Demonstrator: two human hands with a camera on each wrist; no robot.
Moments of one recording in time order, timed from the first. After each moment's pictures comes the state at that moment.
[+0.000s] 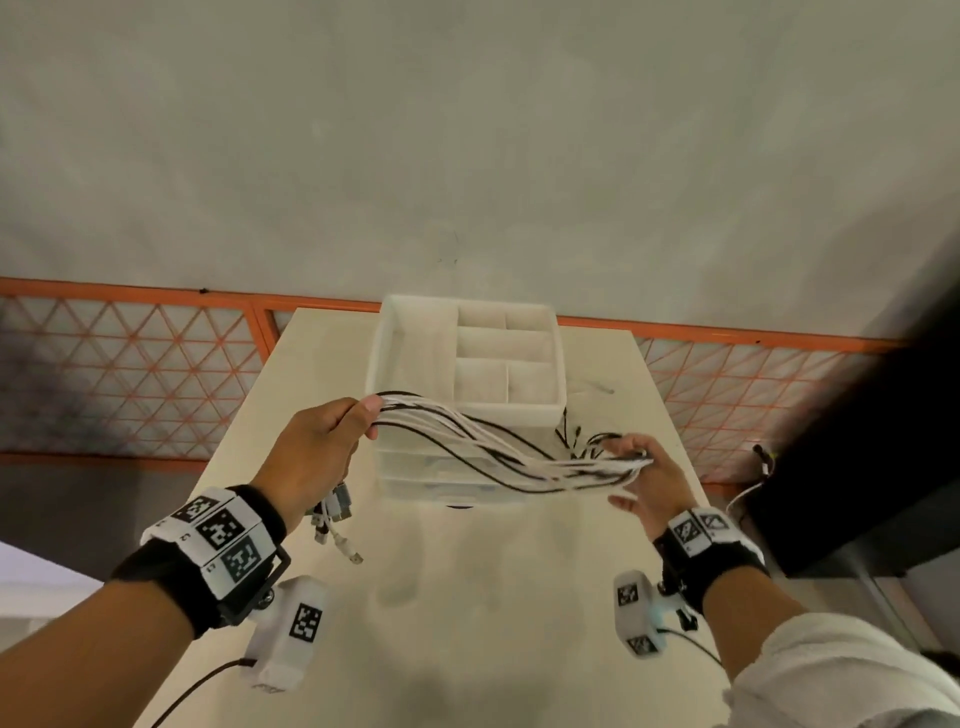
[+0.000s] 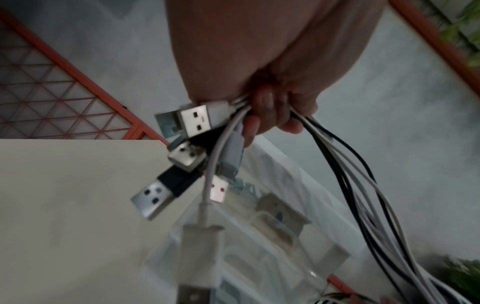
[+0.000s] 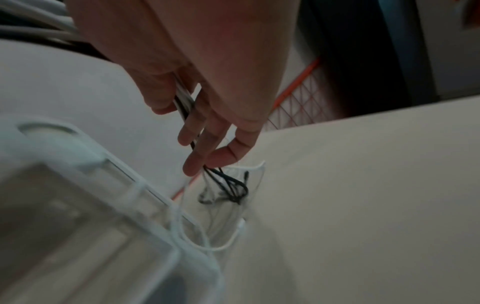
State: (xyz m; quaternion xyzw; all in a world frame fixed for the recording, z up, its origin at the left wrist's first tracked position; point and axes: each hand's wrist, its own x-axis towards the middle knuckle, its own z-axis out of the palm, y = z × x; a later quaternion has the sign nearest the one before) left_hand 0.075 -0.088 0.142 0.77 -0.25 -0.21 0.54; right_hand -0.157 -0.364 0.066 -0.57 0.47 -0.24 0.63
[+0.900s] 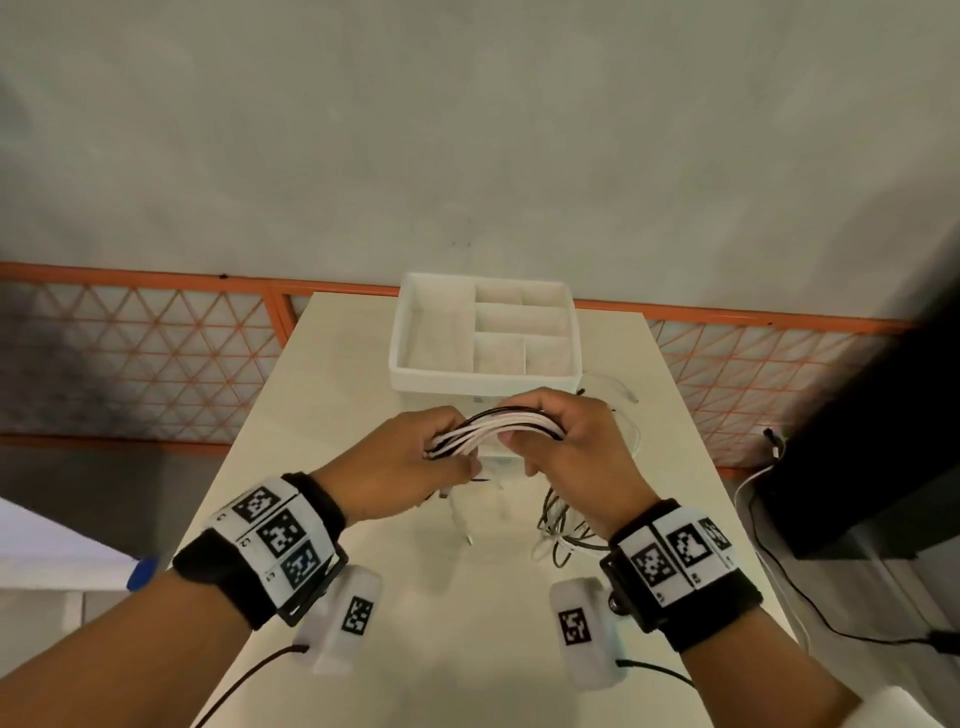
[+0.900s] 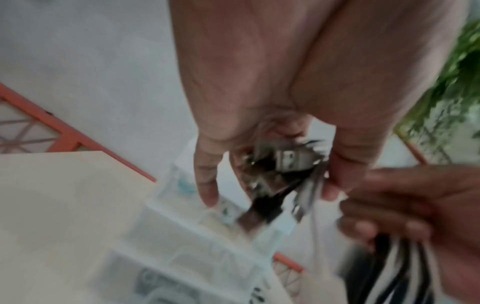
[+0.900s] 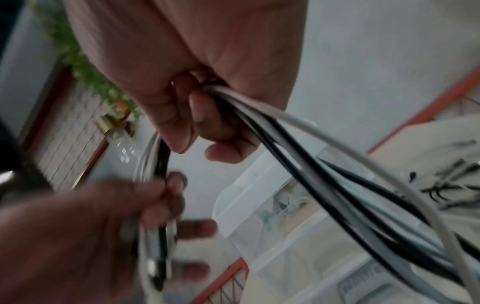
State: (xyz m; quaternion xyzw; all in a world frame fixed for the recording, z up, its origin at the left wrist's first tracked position) left_hand 0.014 -0.082 0.175 0.73 -0.45 -0.32 0.40; right_hand -0.124 -0.224 0.168 -0.78 0.21 -0.23 0.55
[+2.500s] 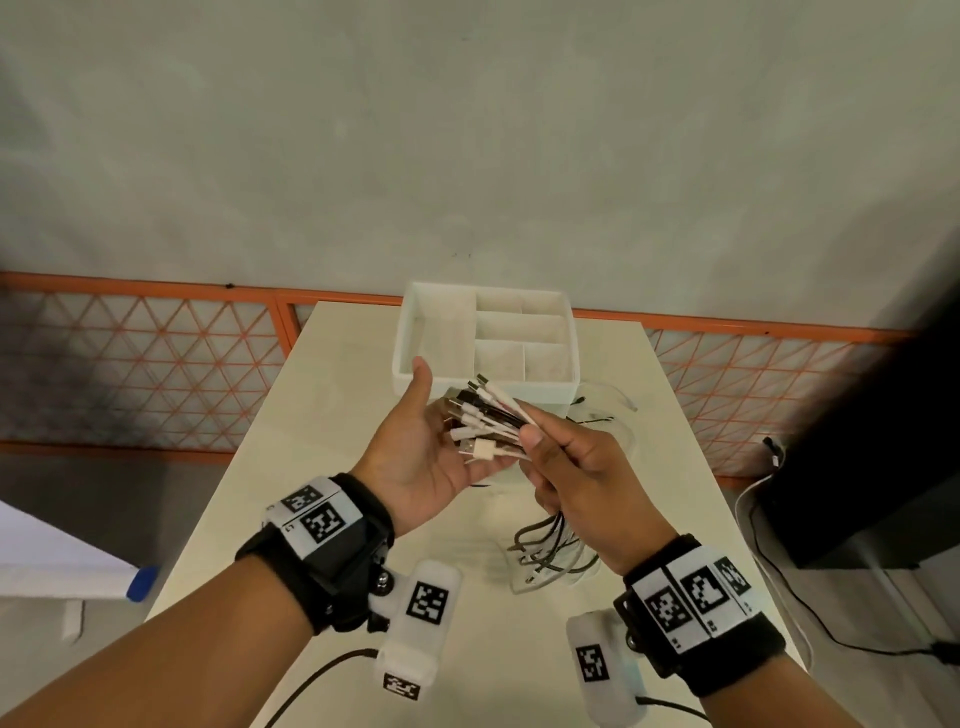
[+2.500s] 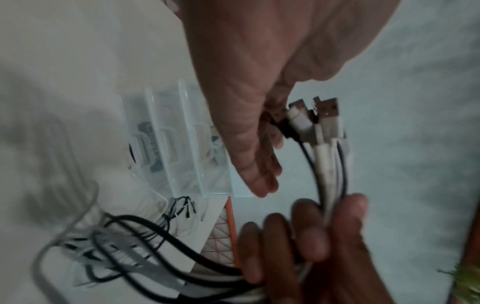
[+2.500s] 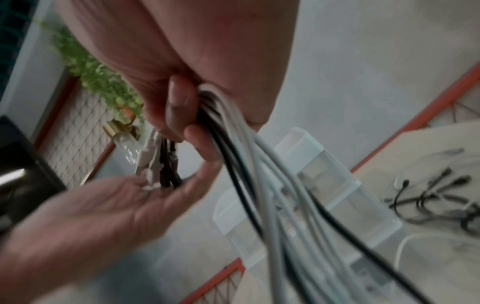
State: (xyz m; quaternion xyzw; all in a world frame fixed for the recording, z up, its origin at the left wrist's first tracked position) left_hand -0.006 -0.104 0.180 0.41 -0.05 -0.55 0.73; right_hand -0.149 -0.212 0.164 -0.73 0.12 -0.21 0.64
